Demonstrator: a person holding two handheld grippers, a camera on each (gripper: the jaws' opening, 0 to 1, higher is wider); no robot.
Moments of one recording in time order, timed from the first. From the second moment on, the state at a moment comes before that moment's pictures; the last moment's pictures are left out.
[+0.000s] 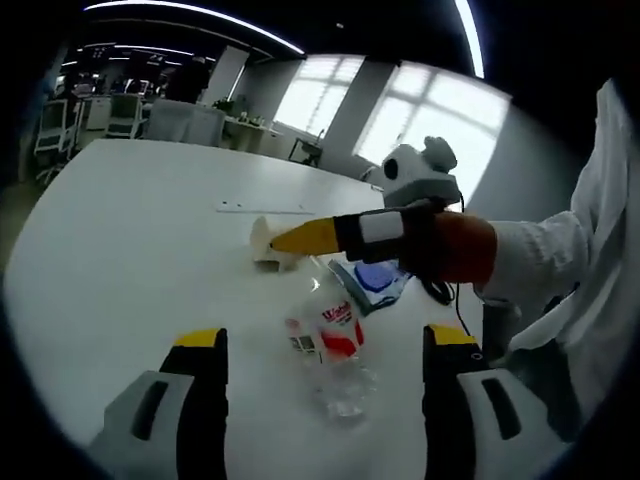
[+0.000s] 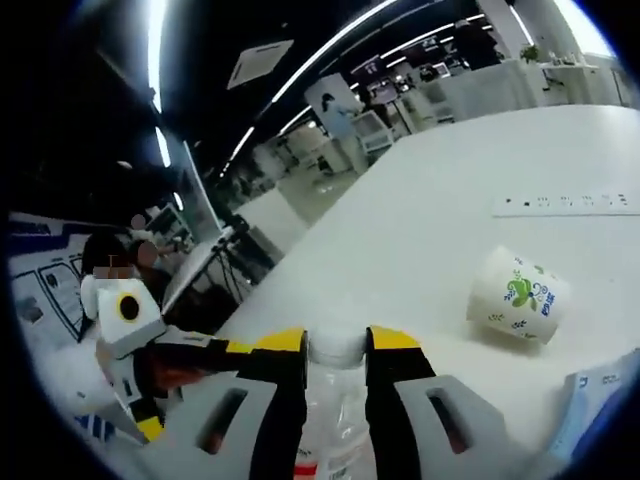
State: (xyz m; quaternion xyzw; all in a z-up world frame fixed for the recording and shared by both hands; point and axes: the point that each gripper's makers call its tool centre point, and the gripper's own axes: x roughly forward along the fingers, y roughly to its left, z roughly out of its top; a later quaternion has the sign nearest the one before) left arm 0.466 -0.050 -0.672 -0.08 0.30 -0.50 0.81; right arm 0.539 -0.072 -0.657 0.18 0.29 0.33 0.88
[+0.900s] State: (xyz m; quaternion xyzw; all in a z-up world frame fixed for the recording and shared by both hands) left arm 0.435 -0.085 -0.688 0.00 0.29 -0.60 0.75; right arm 0.480 -0.068 -0.616 0.08 0.22 0.35 0.91
